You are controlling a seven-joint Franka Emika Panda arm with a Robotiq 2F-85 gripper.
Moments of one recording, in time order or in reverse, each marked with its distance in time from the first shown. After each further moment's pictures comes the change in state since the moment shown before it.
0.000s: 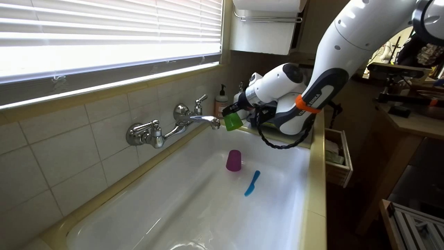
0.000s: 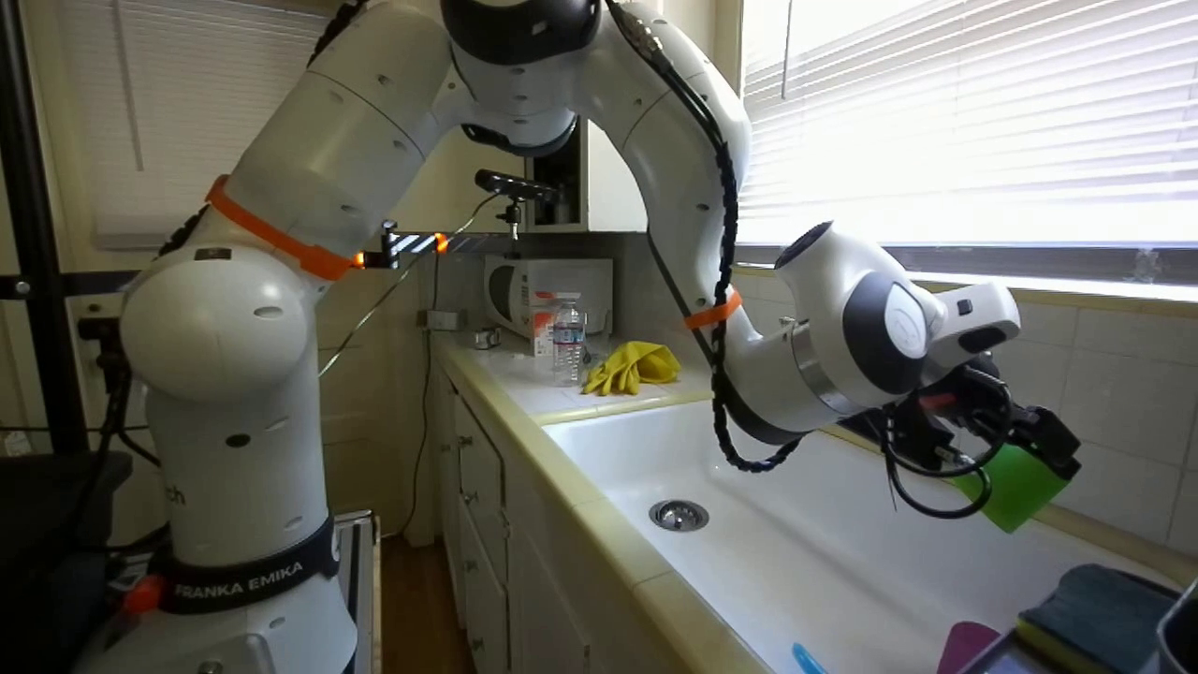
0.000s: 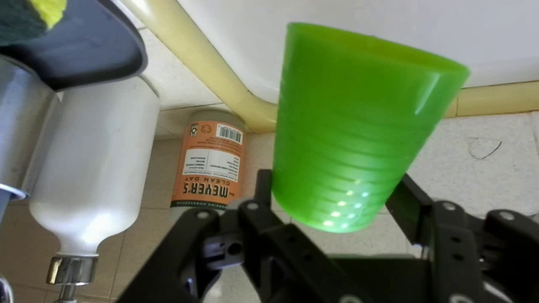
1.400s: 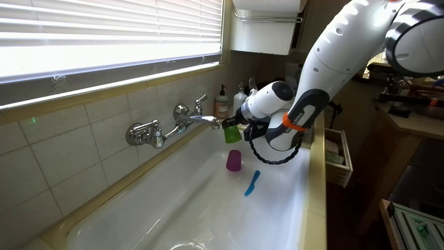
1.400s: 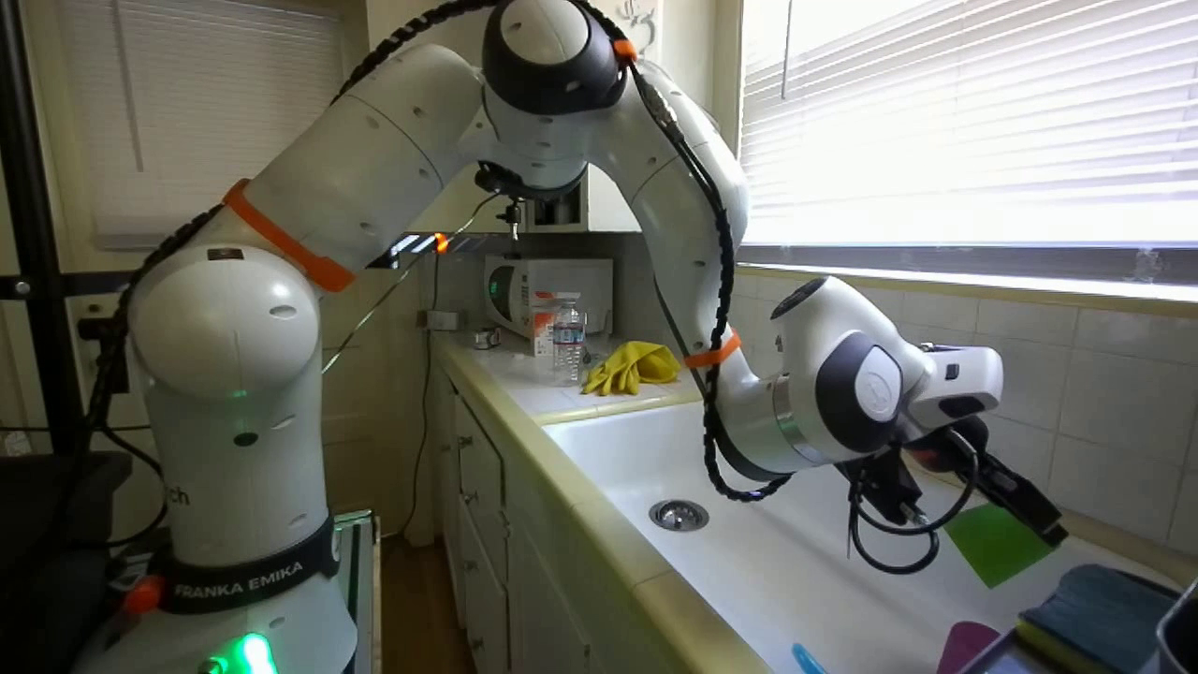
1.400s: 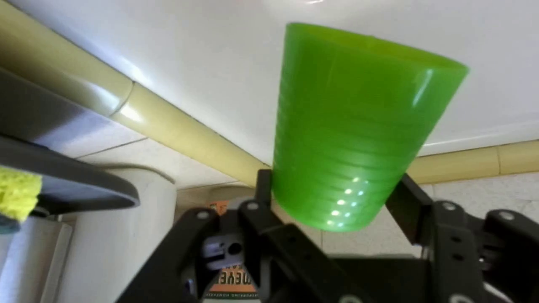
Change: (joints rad) arm 0.066 0.147 -0.022 0.015 0.217 -0.014 0.042
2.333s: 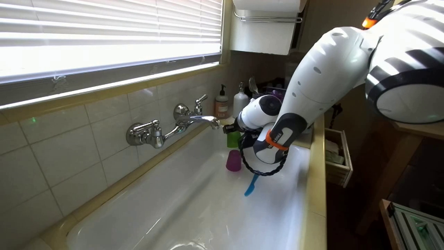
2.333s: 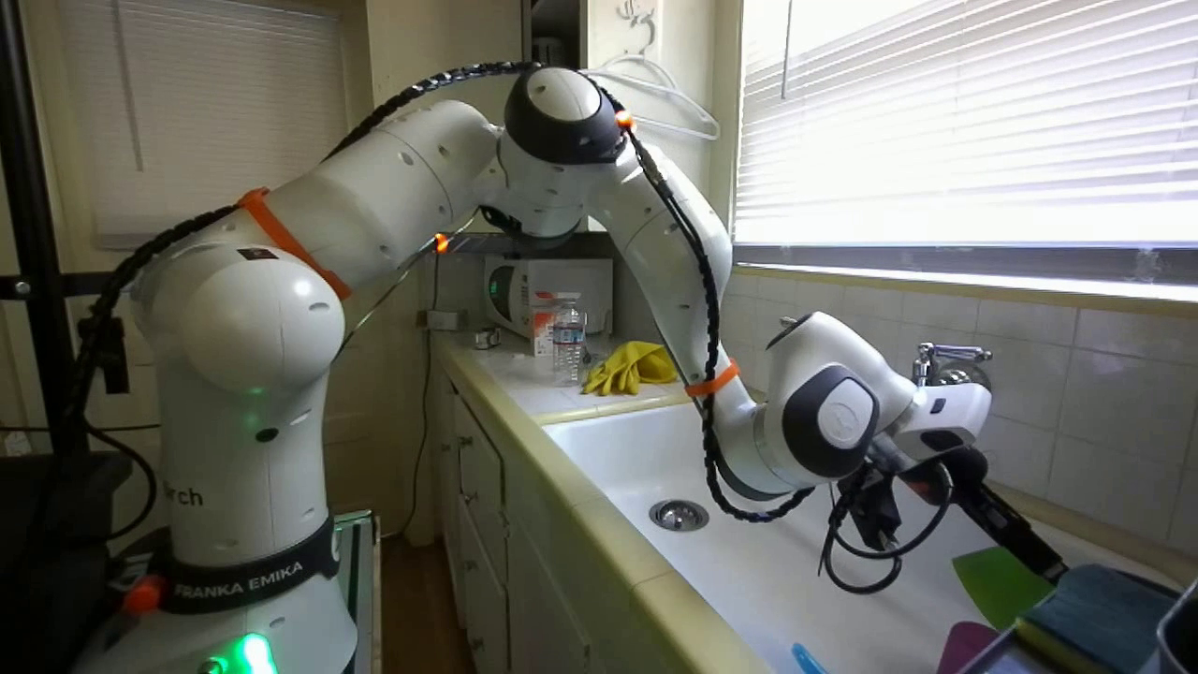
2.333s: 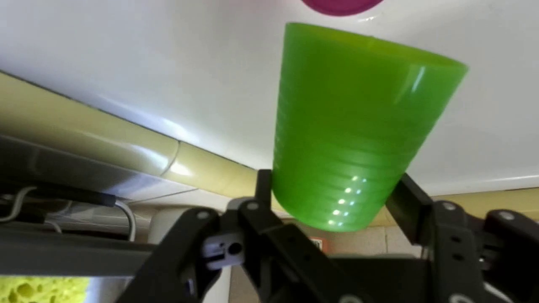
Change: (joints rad) arm 0.186 0.192 -0.135 0.031 0.374 -0.077 -0.013
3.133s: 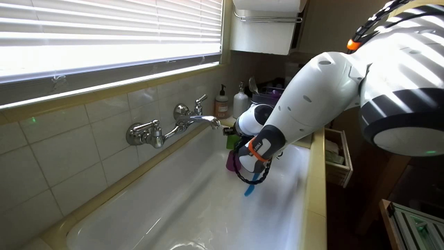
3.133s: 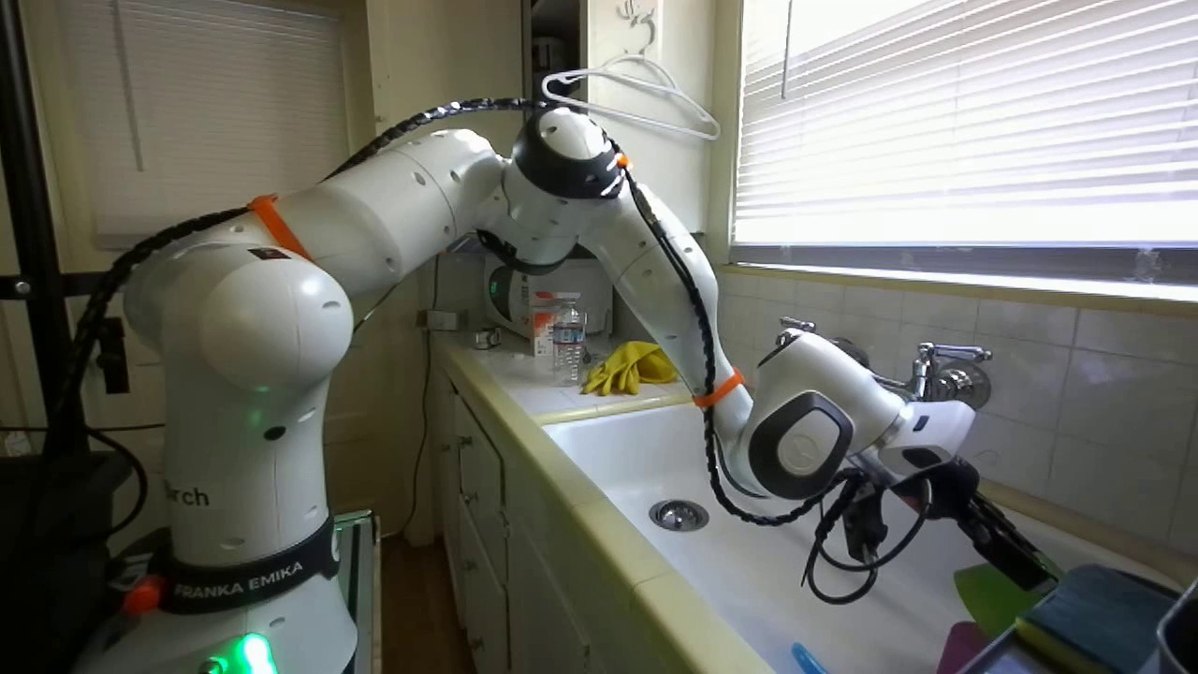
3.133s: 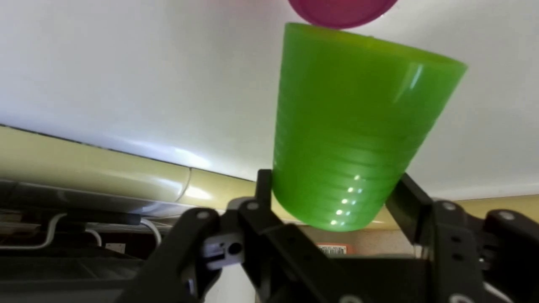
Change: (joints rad) arm 0.073 0.109 0.004 0.045 0.432 -0.019 -0.204
